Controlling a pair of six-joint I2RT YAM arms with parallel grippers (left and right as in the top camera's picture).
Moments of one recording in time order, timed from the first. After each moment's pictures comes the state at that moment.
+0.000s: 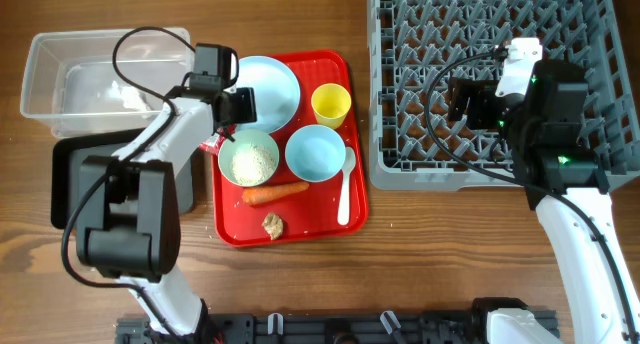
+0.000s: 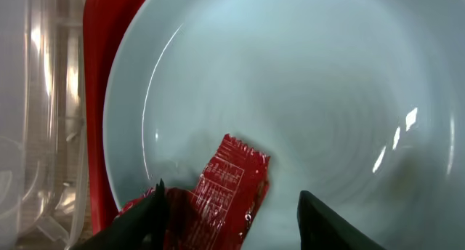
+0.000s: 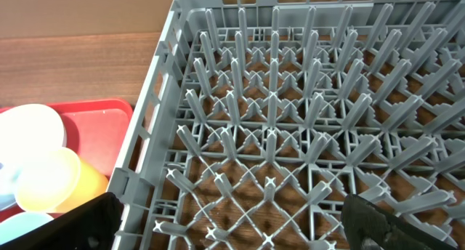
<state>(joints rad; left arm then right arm) -0.14 1.92 1.20 -0.39 -0.01 -0.21 -0.01 1.22 0.99 -0.38 -0.14 0.03</state>
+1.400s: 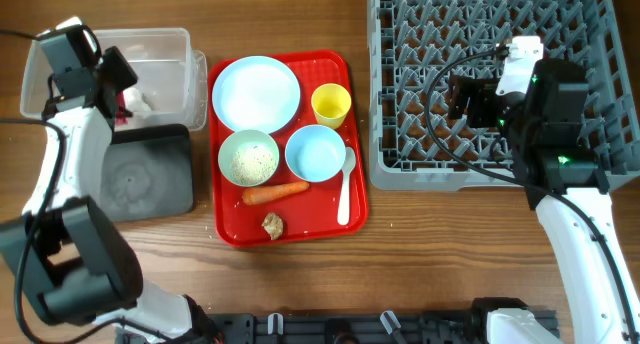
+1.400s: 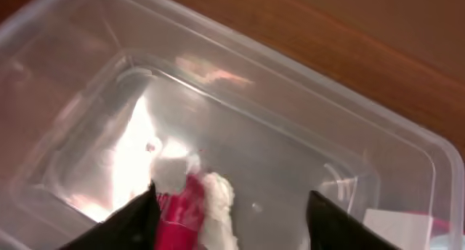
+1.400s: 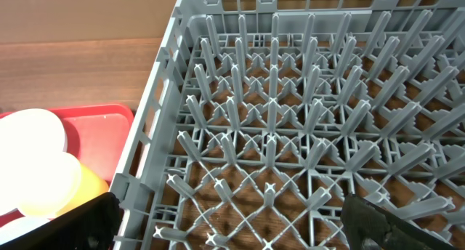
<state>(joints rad) 0.30 1.76 1.26 -0.25 -0.05 -0.21 -0.01 1.22 0.99 -0.37 -0.14 0.03</state>
